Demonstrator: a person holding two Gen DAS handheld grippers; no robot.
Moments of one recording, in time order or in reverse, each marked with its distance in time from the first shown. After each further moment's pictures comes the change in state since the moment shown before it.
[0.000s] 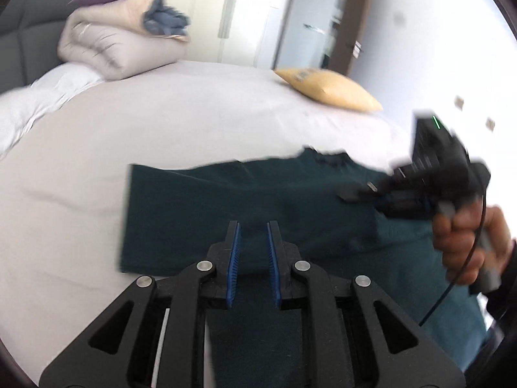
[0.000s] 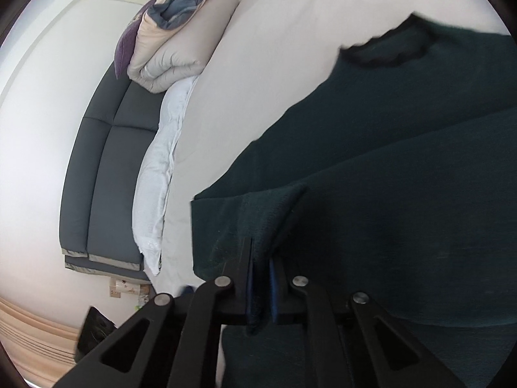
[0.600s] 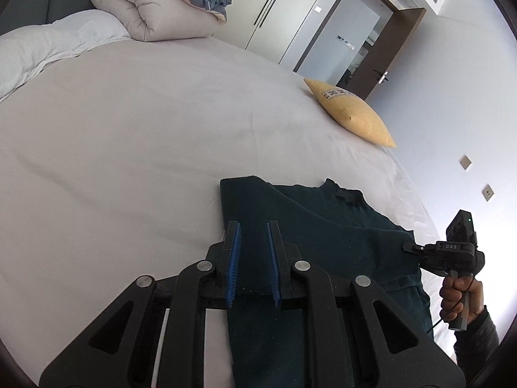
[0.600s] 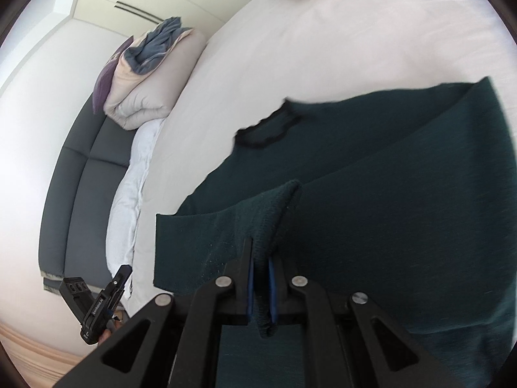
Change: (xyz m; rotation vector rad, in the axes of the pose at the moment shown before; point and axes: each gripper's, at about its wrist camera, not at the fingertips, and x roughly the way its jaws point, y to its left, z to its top) left arm 0.024 0.070 0.051 -0.216 0.068 -0.066; right arm -0.104 -0.064 0.020 0.028 -0.143 -0.154
